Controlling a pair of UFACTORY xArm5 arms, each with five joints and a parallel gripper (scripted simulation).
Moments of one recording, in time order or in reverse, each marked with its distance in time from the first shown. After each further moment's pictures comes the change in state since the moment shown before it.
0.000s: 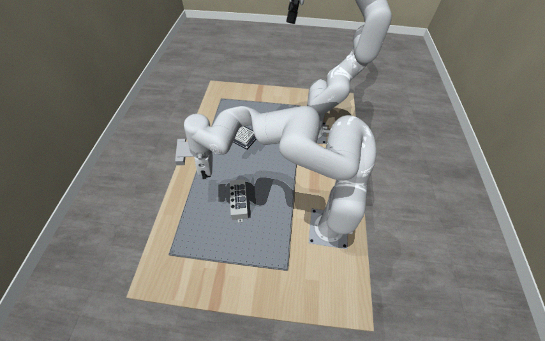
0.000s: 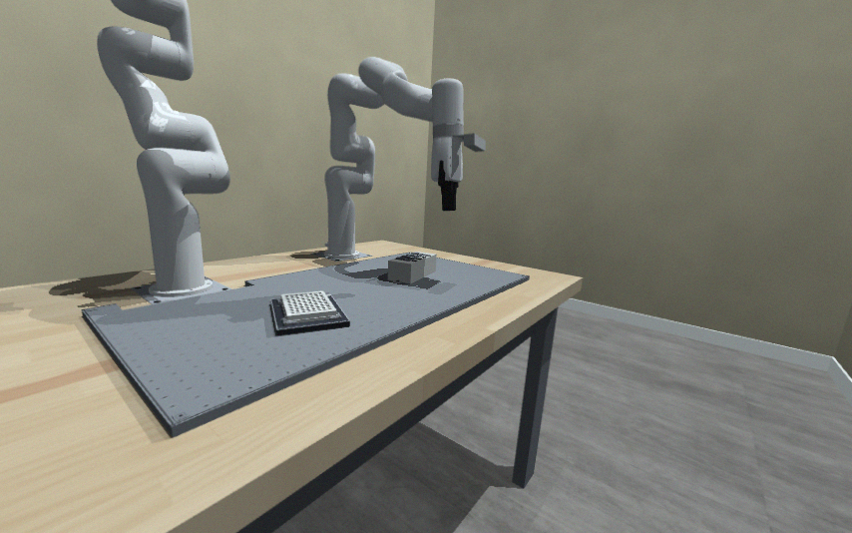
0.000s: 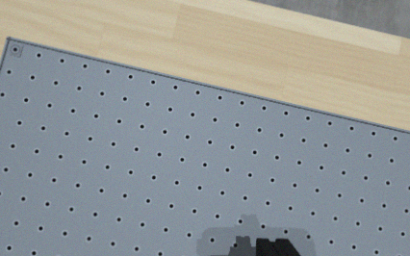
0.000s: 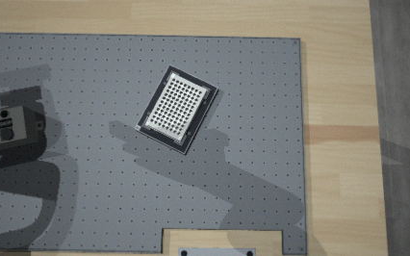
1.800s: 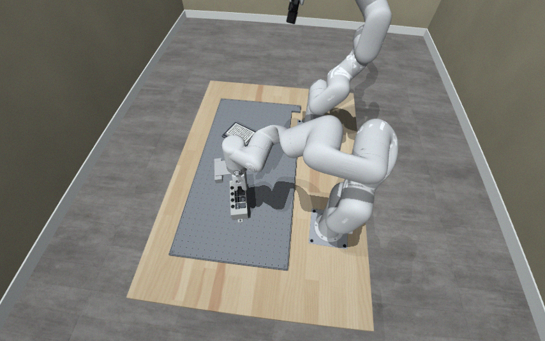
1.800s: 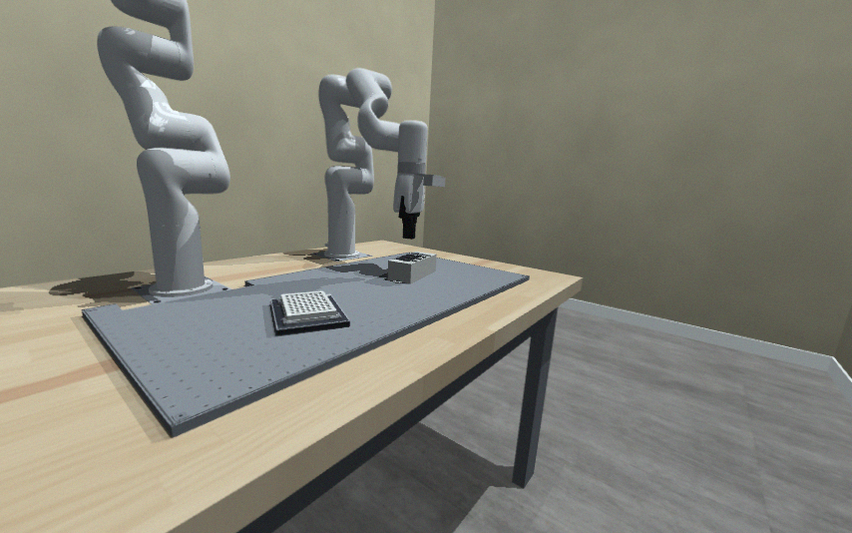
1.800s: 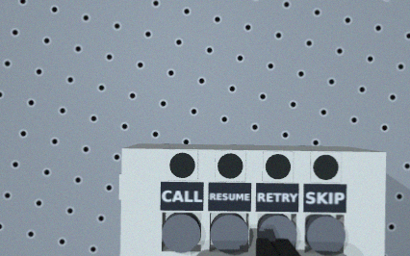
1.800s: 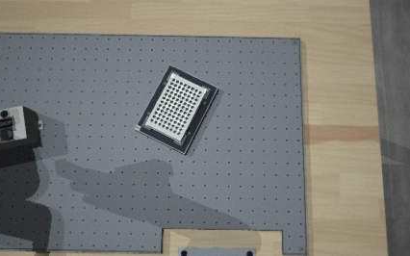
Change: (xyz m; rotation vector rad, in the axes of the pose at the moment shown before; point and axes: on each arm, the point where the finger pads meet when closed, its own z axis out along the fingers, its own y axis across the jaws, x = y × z) left arm -0.132 -0.028 0.074 0.037 -0.098 -0.024; right arm 0.000 0.000 0.000 0.000 0.000 0.000
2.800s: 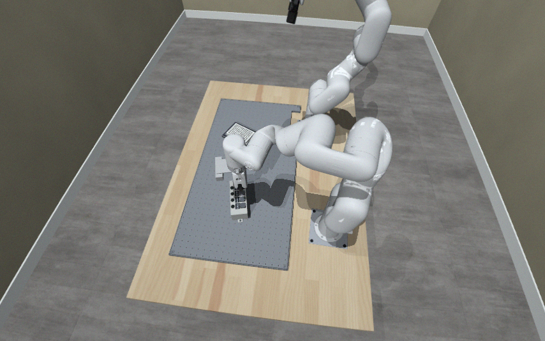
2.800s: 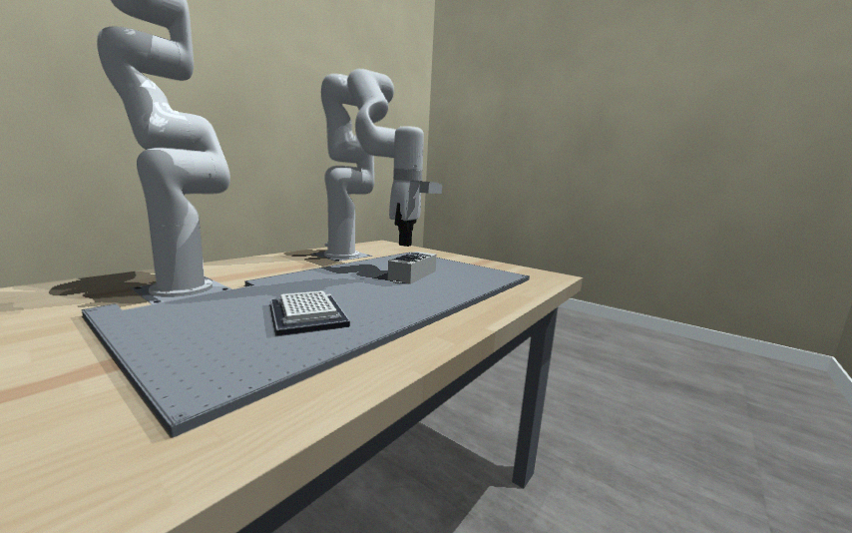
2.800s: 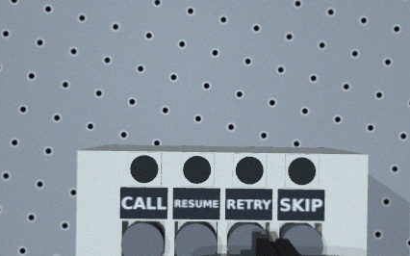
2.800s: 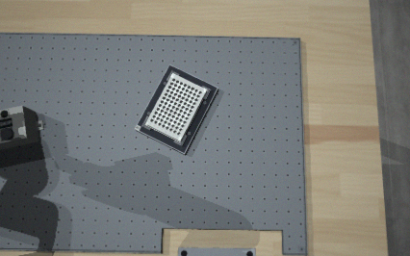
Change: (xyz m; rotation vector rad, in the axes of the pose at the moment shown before) left arm 0.000 0.021 0.018 0.000 0.001 0.000; right arm 0.000 0.000 0.000 0.000 0.000 0.000
